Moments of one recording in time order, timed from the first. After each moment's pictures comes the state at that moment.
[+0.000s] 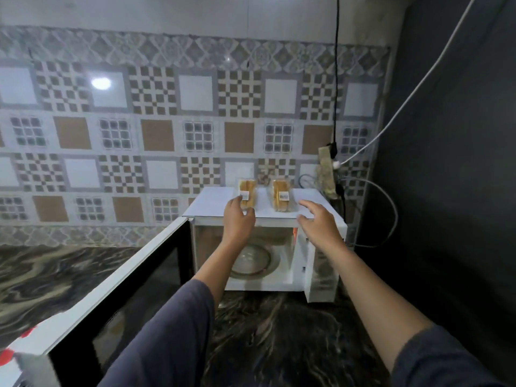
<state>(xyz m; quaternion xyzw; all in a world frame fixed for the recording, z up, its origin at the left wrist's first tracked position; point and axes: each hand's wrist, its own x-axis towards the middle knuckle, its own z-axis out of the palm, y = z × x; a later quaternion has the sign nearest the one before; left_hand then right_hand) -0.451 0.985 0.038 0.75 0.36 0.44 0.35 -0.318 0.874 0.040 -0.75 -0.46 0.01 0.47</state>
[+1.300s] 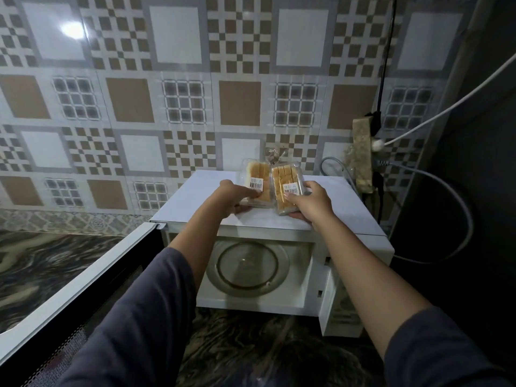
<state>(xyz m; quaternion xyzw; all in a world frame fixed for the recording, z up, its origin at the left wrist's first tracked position) -0.335 1.169 0.047 0.61 0.43 0.28 0.60 -0.201 1.054 0.034 -0.71 -0.34 0.21 0.58</state>
